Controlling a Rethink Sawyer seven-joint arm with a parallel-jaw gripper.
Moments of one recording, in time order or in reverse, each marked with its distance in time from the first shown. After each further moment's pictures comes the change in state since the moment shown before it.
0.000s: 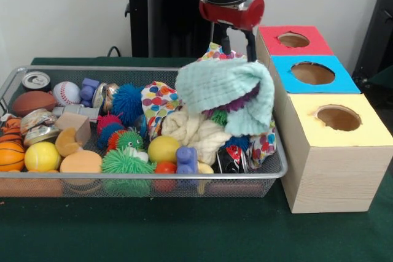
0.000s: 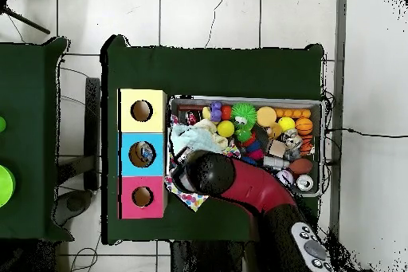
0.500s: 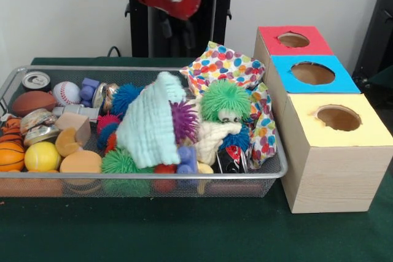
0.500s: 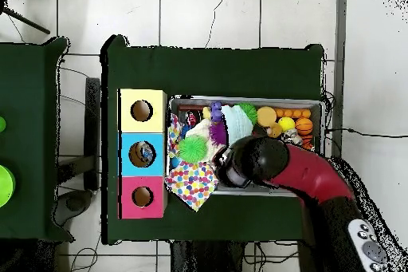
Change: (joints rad) arm -0.161 0.020 0.003 -0.206 -0.206 0.356 -0.002
